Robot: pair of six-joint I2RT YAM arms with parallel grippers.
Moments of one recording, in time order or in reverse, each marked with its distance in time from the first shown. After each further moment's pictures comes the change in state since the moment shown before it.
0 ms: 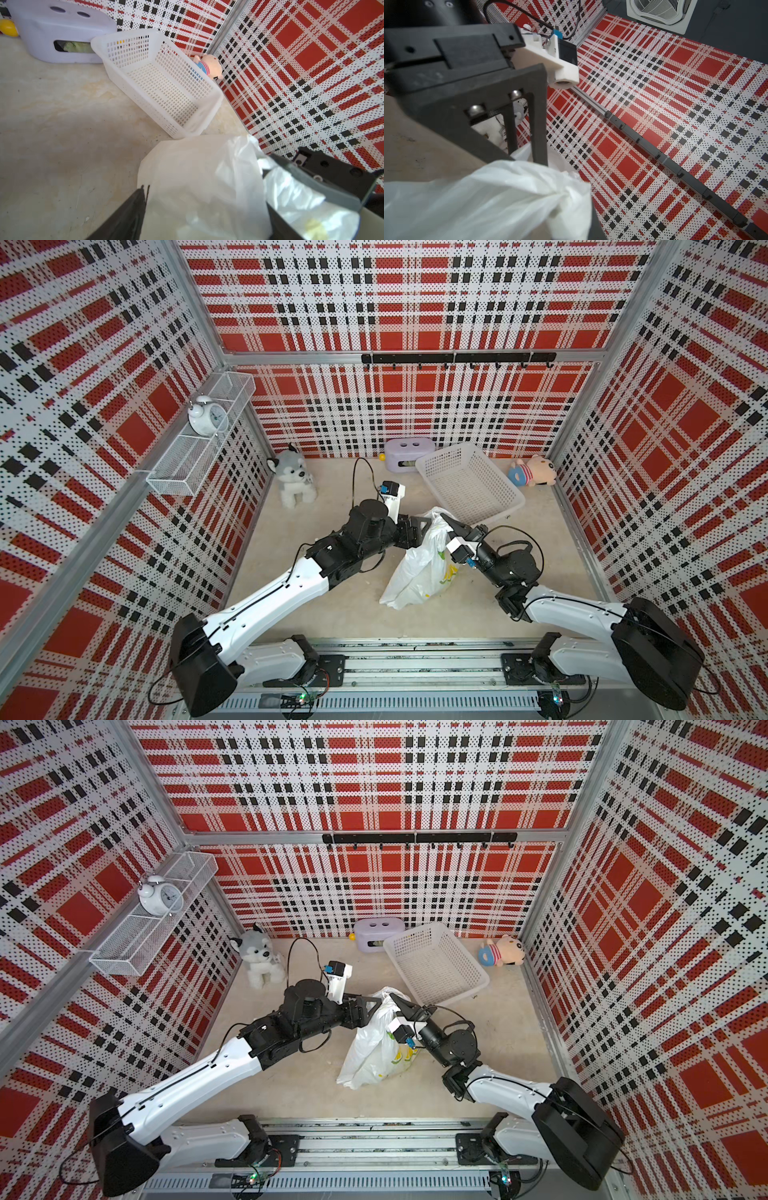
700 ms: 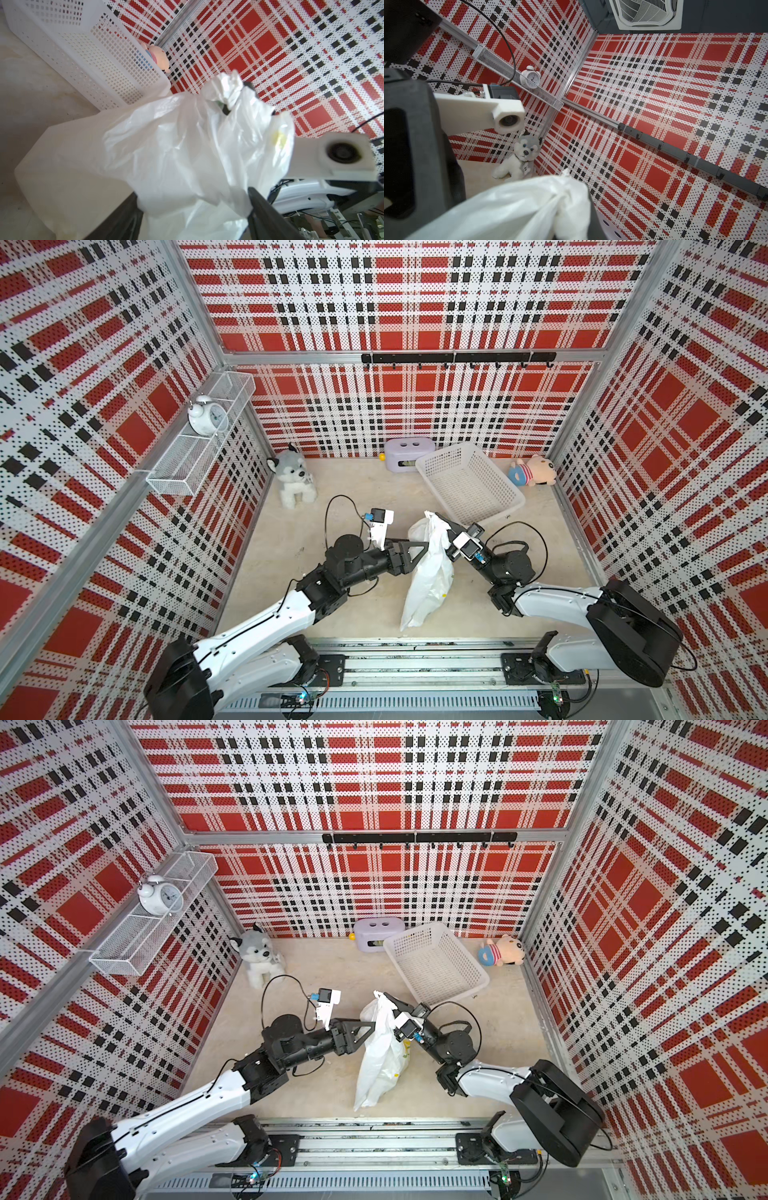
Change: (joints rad) left arm 0.020 -0.229 -0.396 0.455 0.245 -0.258; right arm 0.005 0.138 0.021 0.222 -0.073 0.262
